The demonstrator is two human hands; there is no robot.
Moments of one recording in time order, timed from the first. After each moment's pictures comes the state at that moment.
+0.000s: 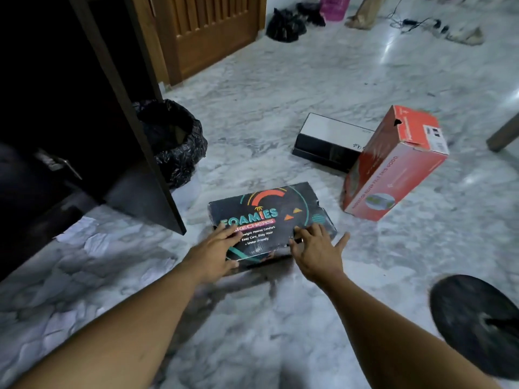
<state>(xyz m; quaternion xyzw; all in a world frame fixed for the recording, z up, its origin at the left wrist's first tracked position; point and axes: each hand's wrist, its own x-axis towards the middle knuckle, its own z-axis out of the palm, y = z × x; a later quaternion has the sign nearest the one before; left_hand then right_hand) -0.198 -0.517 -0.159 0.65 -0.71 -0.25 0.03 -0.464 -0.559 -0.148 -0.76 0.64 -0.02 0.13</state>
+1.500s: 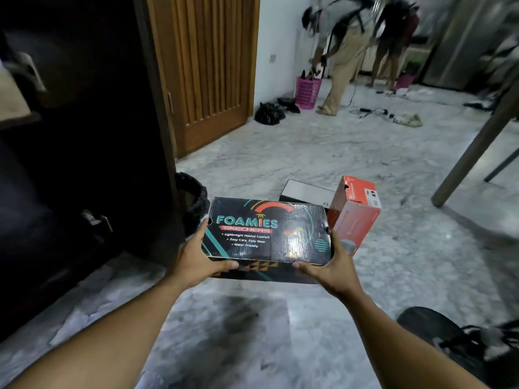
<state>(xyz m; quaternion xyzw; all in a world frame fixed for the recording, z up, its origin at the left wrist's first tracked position) -0.192 -0.464 -0.008 0.66 -0.56 -0.29 0.40 -0.521 -0.496 0.004 -0.65 0.55 -0.41 0.32</state>
